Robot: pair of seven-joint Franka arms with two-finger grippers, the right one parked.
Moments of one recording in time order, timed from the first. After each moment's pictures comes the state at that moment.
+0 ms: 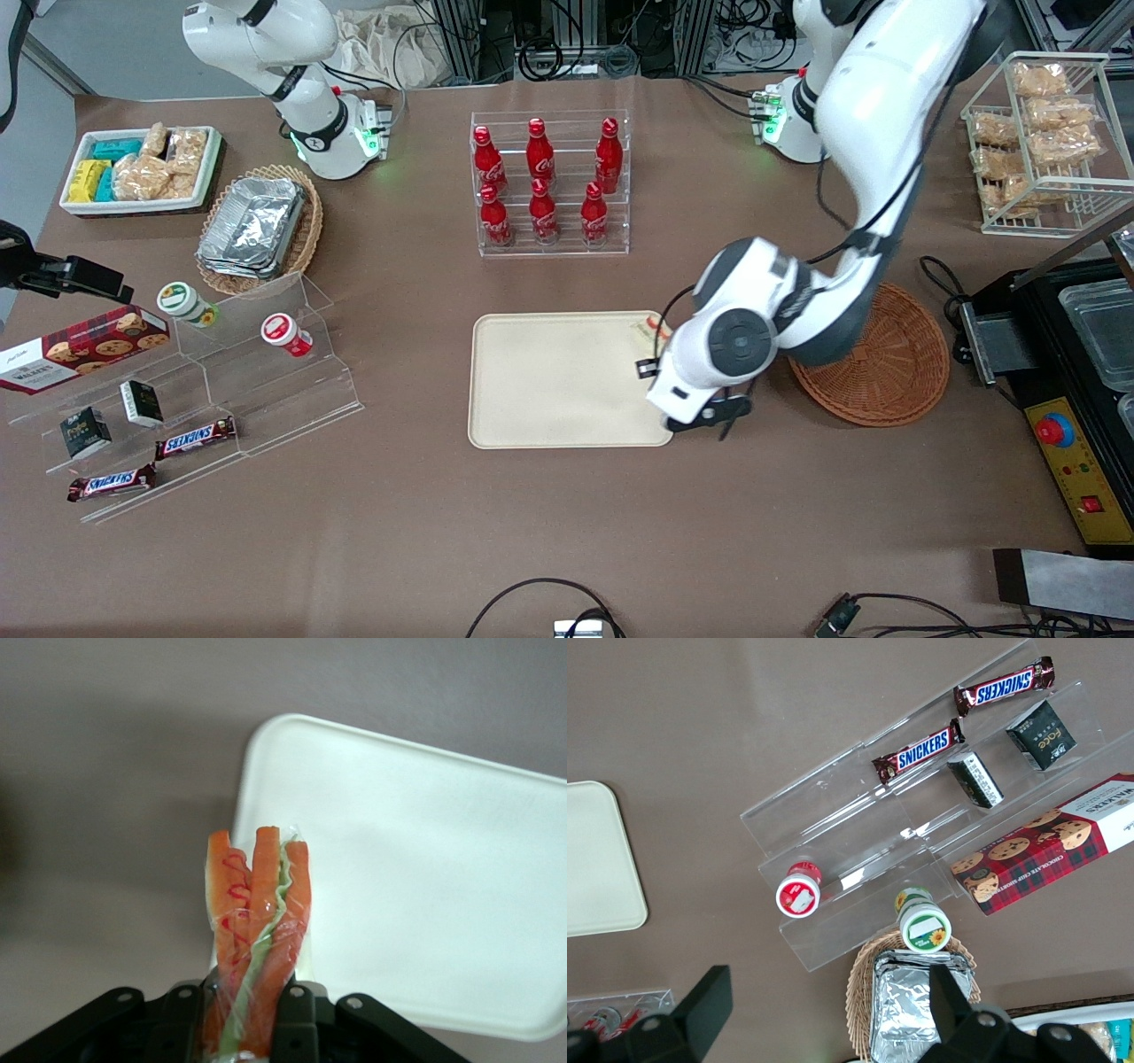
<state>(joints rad) -0.28 0.73 -0.36 -1.35 0.06 1.89 -0.80</state>
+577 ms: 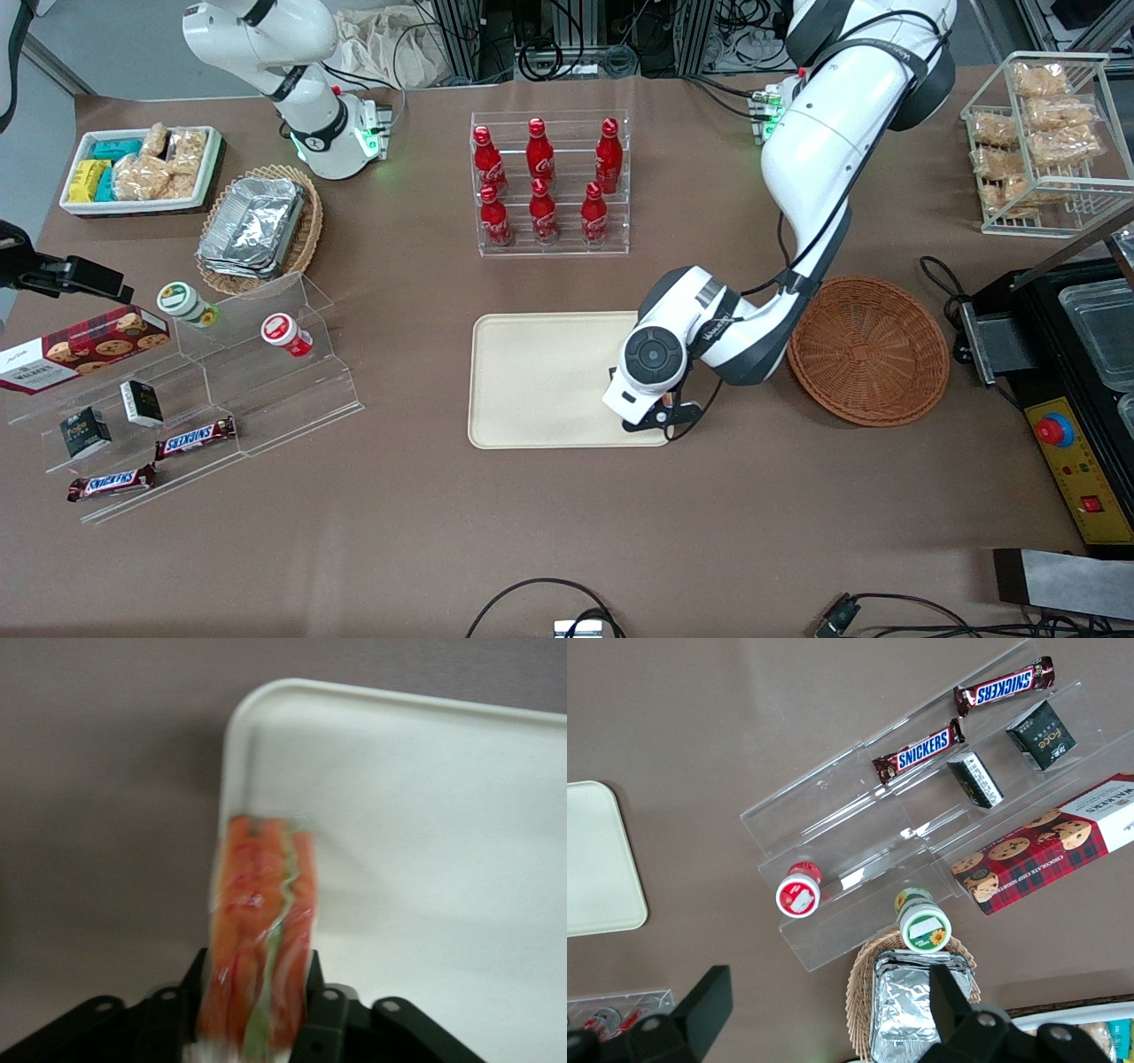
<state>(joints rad) -0.34 0.84 -0.36 -1.28 0.24 1.82 -0.86</state>
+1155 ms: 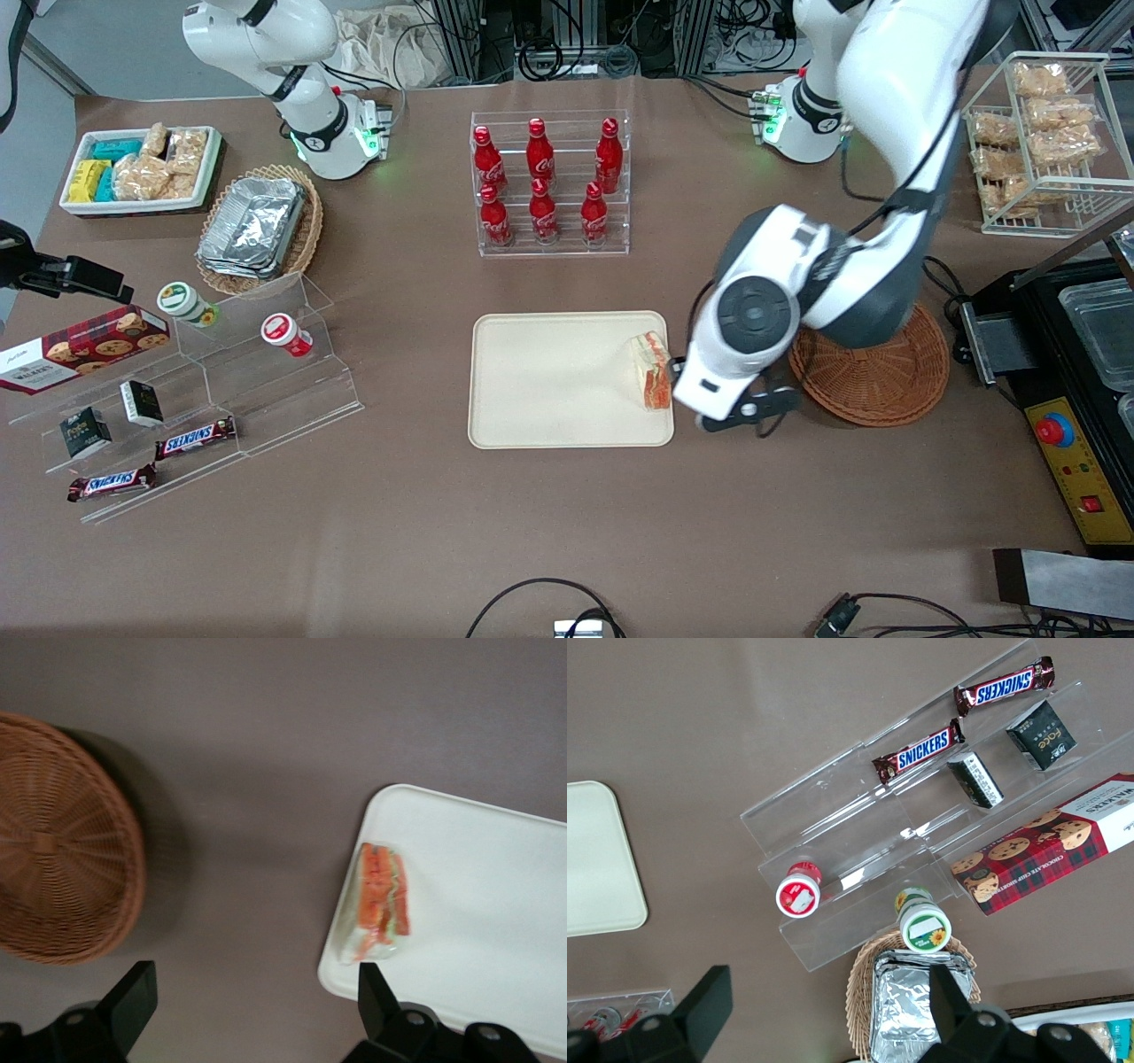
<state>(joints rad) -0.20 0.57 -0.35 -1.27 0.19 1.61 -0.78</state>
